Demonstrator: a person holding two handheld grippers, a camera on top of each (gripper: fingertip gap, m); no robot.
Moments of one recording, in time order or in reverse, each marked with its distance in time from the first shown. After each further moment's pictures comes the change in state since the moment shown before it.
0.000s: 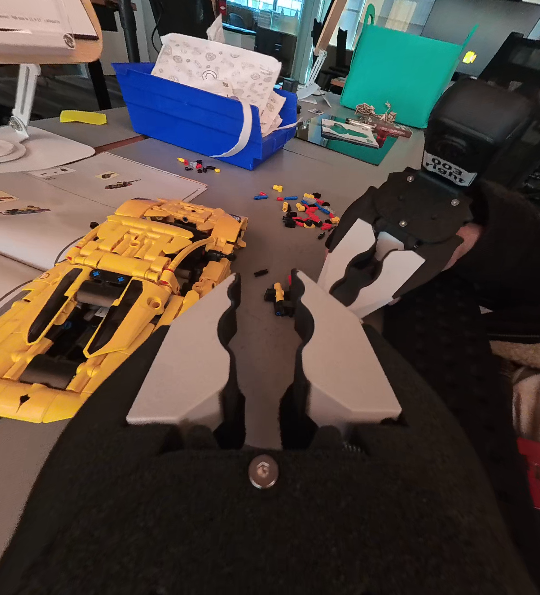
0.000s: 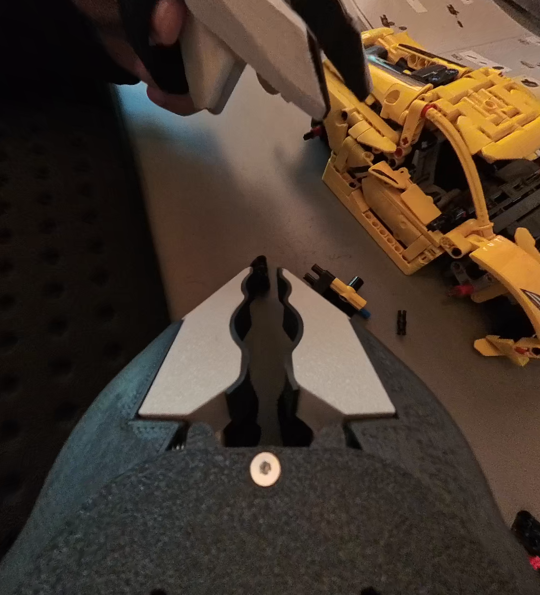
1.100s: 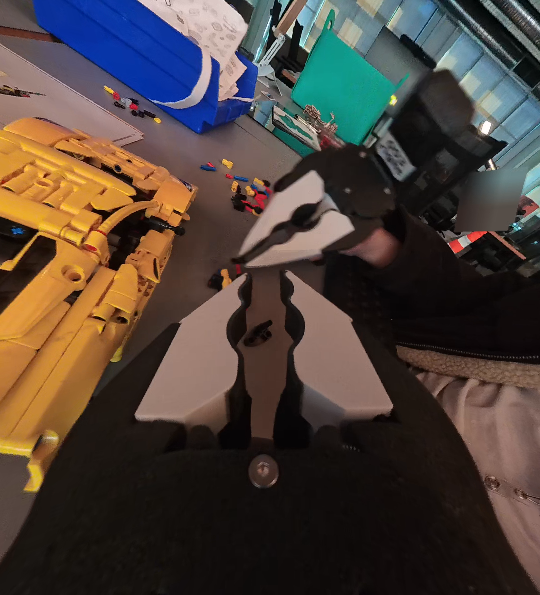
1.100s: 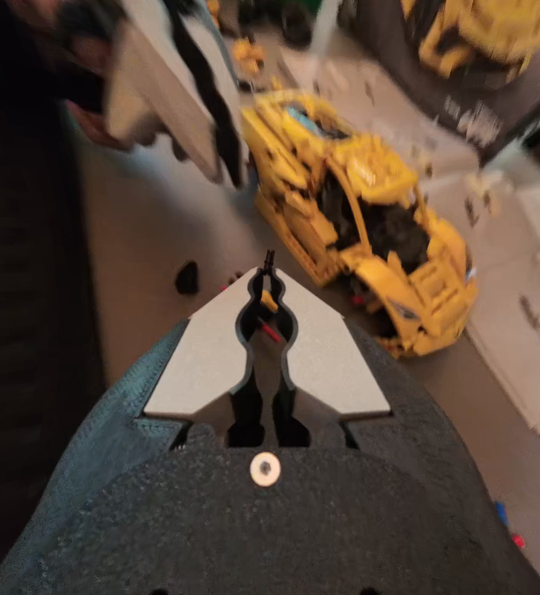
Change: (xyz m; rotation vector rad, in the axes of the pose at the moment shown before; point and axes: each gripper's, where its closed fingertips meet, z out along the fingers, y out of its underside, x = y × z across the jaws) left arm 0.023 0.011 0.011 -0.060 0.202 -0.301; right arm 0.046 -0.017 -0.023 0.098 0.123 -0.140
